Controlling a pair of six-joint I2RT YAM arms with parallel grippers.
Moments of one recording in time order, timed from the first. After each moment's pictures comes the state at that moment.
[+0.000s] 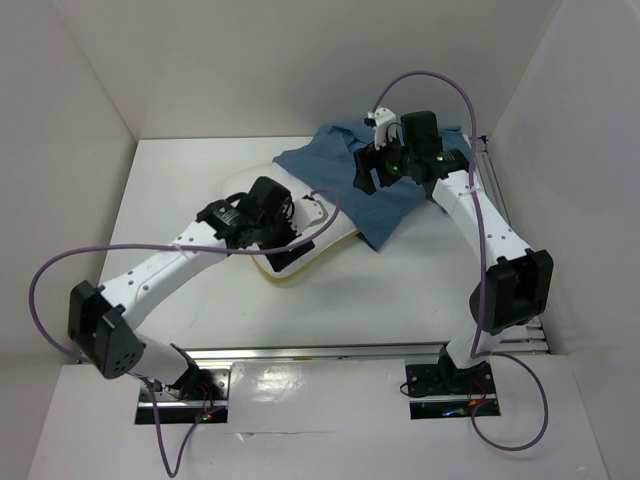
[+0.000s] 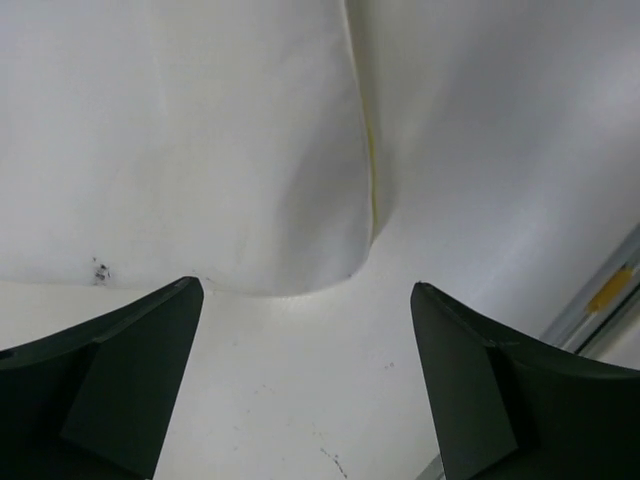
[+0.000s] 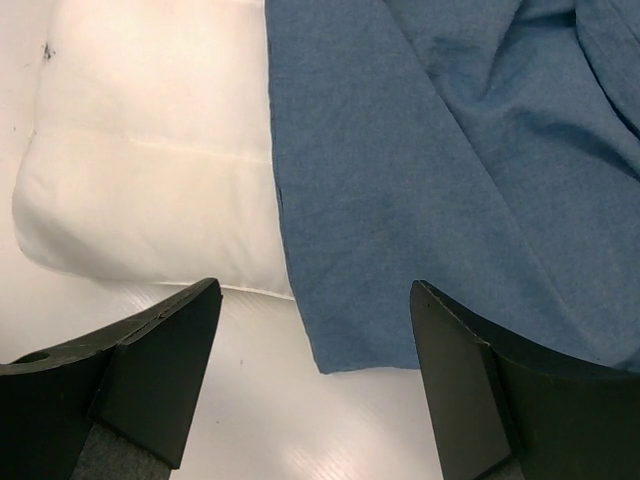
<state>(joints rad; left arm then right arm) -0.66 1.46 1.33 -0.81 0.04 0.38 0.30 1.63 1.59 -0.59 -0.36 -0.20</state>
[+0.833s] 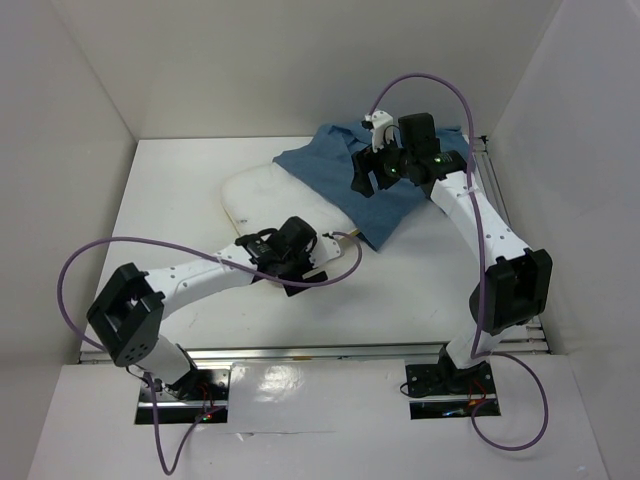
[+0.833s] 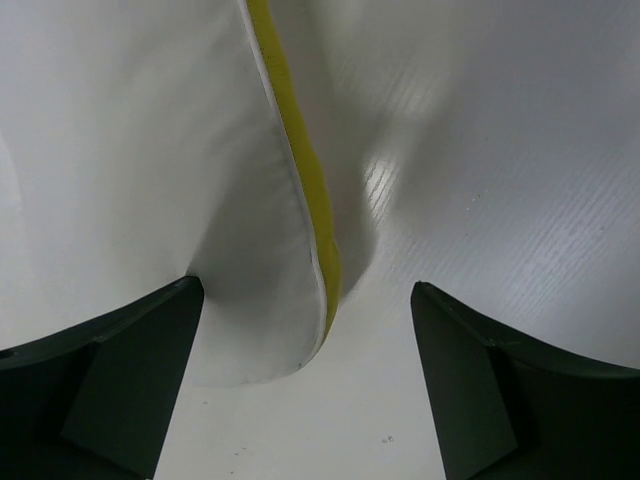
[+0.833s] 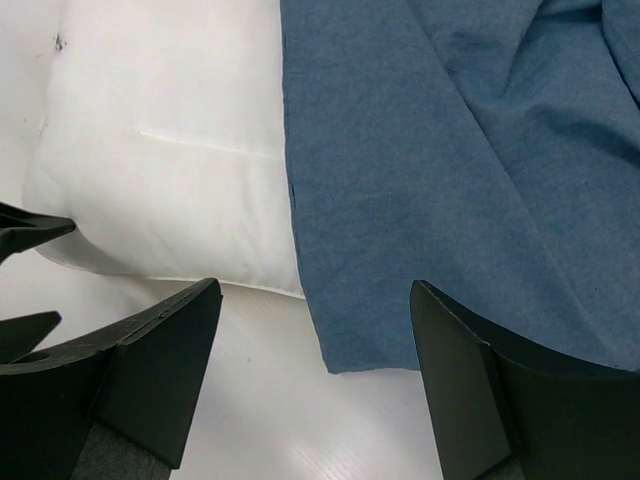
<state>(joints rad) -0.81 1.52 1.05 -0.50 -0.10 0.41 0.30 1.63 1.58 -0.59 -0.38 -0.20</state>
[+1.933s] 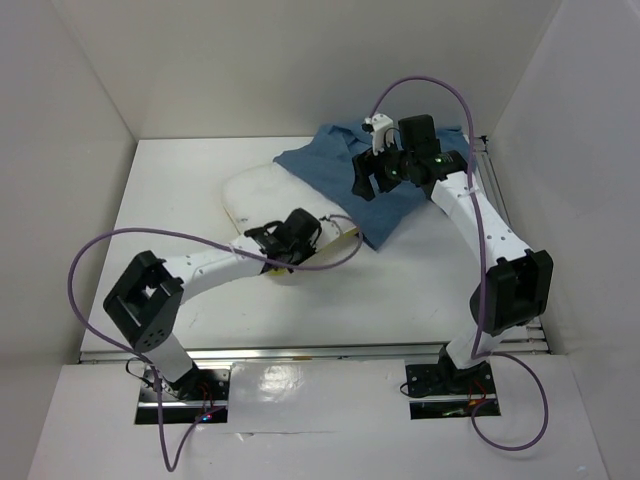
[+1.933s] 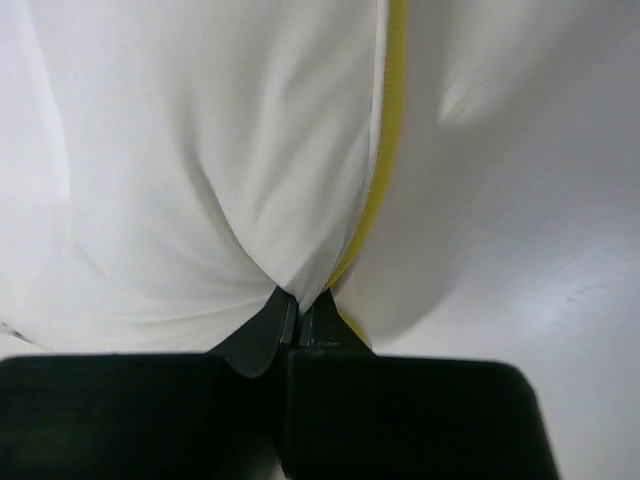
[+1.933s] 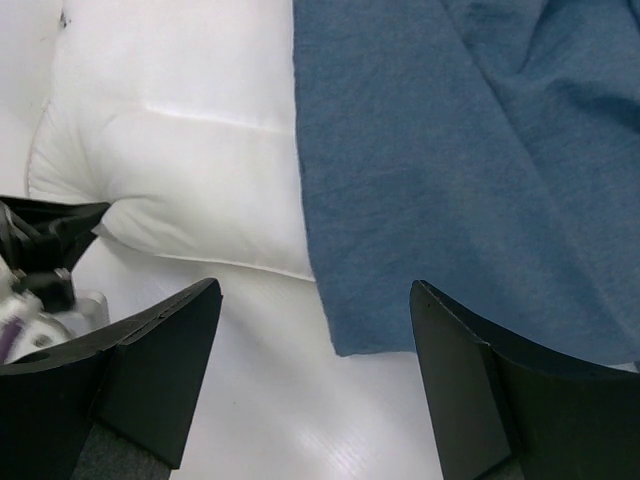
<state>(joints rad) -0.79 1.65 1.03 -0.33 -0.32 0.33 0.30 1.63 1.58 -0.62 -0.38 -0.20</state>
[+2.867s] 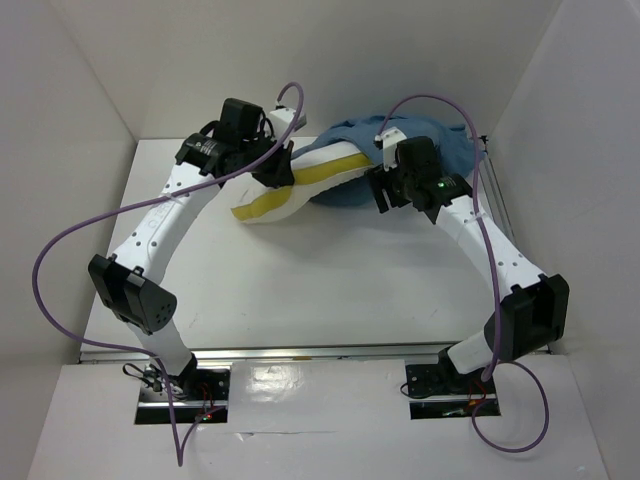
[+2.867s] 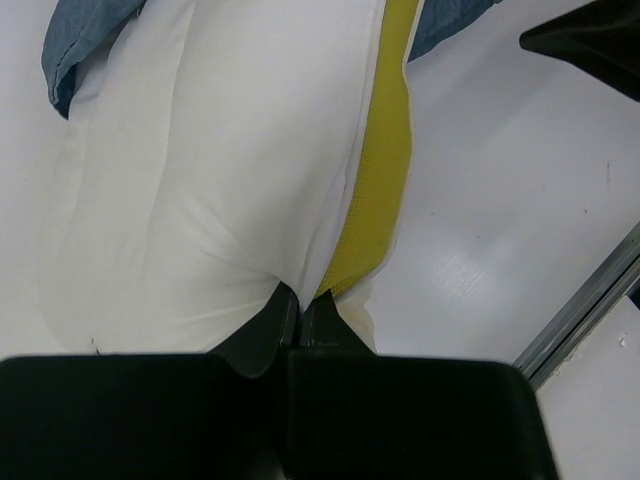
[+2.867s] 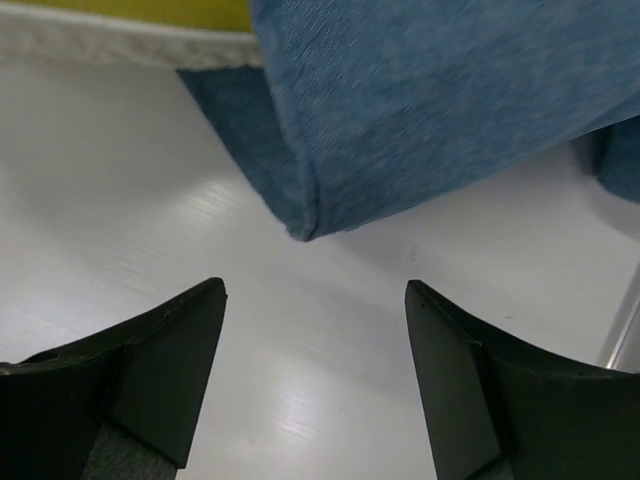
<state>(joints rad) -0.42 1.71 1.92 -0.90 0.32 0.10 0.36 1.46 1.37 -0.61 0.06 -0.16</state>
